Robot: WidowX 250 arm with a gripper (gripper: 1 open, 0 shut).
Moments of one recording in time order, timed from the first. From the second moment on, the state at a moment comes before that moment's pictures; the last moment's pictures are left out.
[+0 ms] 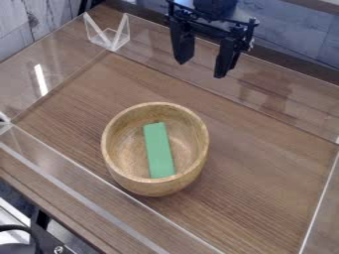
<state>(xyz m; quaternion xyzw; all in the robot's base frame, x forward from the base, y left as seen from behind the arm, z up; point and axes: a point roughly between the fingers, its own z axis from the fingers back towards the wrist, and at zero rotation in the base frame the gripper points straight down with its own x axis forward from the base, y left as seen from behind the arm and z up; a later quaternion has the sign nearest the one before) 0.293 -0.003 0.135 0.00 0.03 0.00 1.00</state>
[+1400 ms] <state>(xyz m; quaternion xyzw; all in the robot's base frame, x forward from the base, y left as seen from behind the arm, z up) 0.225 0.001 0.075 -0.02 0.03 0.19 0.98</state>
